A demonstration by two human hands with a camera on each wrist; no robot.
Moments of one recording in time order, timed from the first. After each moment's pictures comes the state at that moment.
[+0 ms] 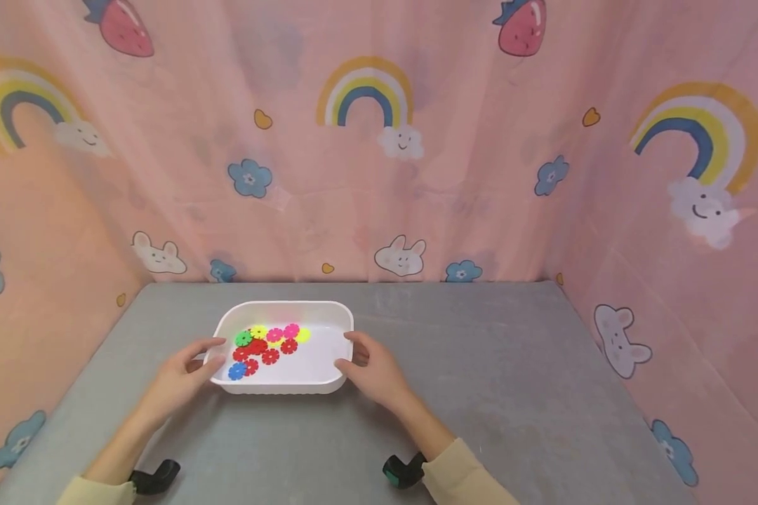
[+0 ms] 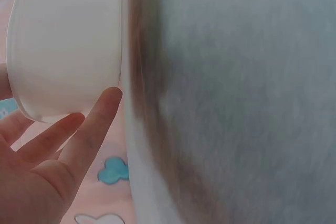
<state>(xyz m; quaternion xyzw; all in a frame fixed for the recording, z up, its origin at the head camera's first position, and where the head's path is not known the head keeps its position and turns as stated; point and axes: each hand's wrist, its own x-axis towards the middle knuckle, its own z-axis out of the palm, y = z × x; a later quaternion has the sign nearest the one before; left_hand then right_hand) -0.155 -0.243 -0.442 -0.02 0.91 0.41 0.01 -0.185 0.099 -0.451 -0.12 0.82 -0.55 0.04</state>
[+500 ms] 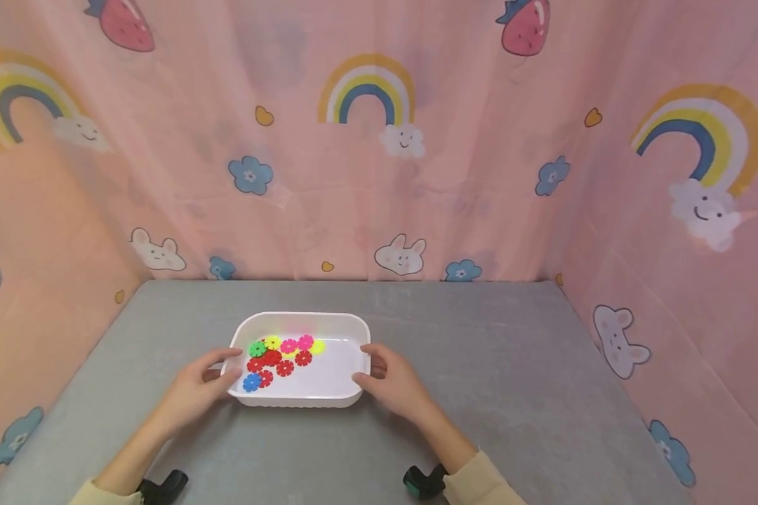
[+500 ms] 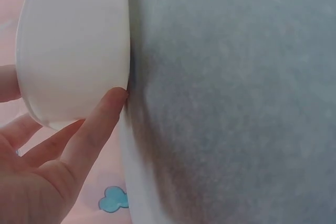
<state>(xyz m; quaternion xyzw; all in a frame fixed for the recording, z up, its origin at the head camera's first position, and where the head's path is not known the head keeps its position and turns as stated) -0.145 -0.220 -0.451 -0.01 0.91 0.42 0.02 -0.173 0.128 -0.459 -0.10 0.85 -0.52 0.07</state>
